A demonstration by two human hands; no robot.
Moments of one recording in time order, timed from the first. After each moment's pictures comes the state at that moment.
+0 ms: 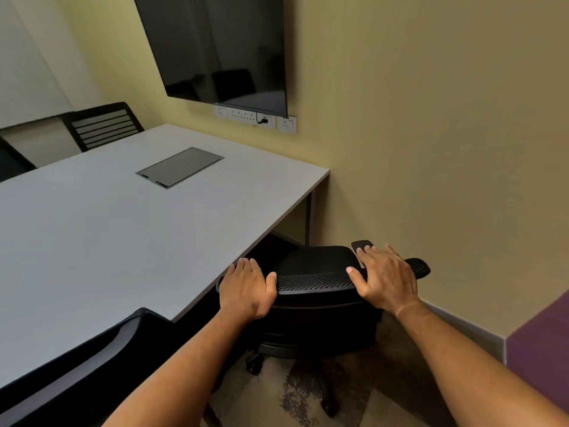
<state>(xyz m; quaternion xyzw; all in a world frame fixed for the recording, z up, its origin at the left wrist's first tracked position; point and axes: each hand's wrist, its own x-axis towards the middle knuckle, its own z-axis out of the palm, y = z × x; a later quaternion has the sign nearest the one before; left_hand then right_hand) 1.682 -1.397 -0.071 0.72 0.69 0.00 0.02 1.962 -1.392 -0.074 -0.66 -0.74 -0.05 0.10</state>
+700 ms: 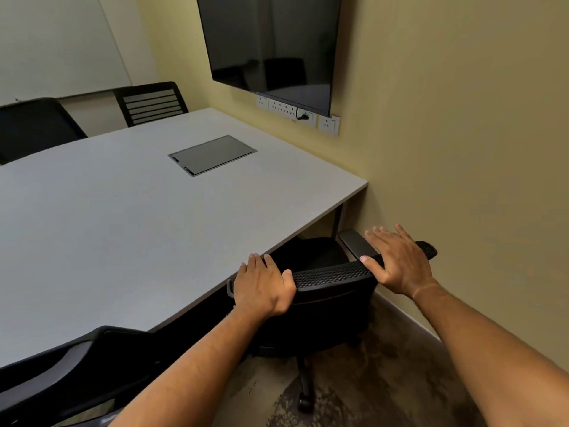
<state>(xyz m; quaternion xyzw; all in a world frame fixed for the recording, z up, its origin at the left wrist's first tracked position) 1.731 -1.301 -0.072 0.63 0.77 0.00 0.09 2.000 -1.207 -0.071 -0.52 -0.85 -0.05 0.10</state>
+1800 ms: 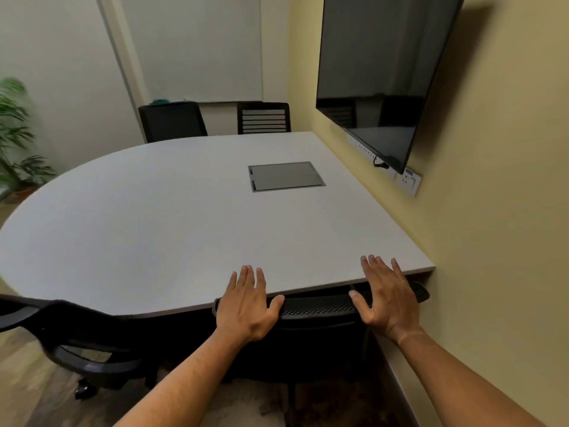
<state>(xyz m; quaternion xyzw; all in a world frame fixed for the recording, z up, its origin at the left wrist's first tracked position) 1.798 -1.177 -0.076 0.47 0.88 0.02 0.04 2.009 -0.979 -0.074 -0.31 -0.94 -0.01 0.17</state>
